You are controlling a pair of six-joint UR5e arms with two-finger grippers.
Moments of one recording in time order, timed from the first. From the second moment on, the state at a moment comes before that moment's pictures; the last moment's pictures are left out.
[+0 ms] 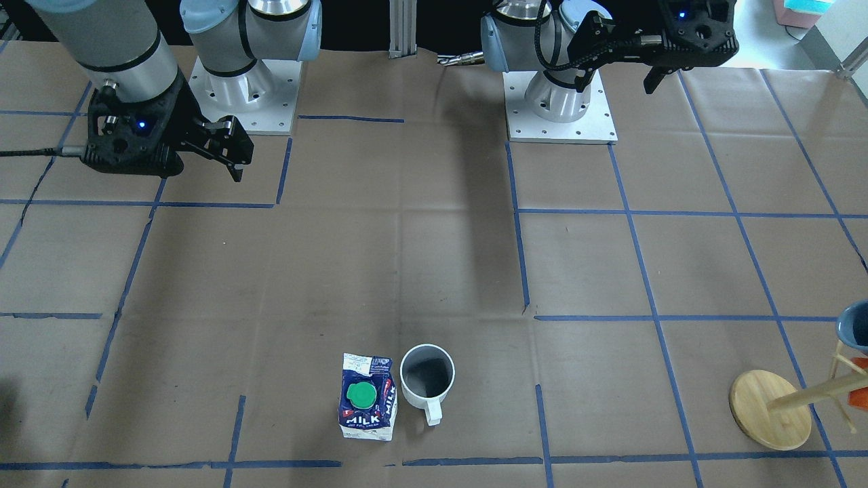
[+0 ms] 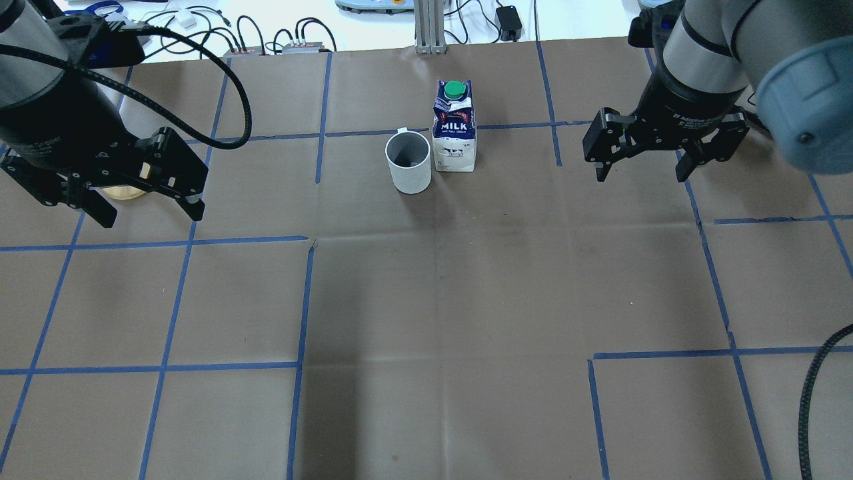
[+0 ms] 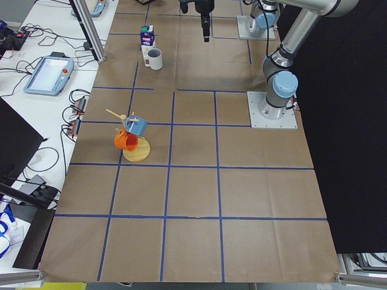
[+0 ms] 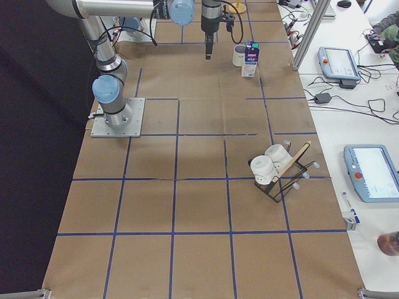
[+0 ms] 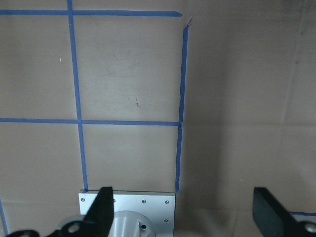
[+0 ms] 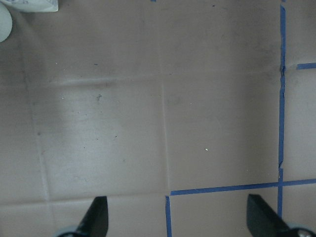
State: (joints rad) left arm -1.49 -1.41 -1.53 -1.90 1.57 0.05; right arm 1.57 -1.63 1.65 -1.59 -1.59 0.09
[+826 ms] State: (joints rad) left arm -1.49 -1.41 -1.53 -1.90 1.57 0.05; right arm 1.57 -1.61 1.63 -1.58 -1.59 0.12
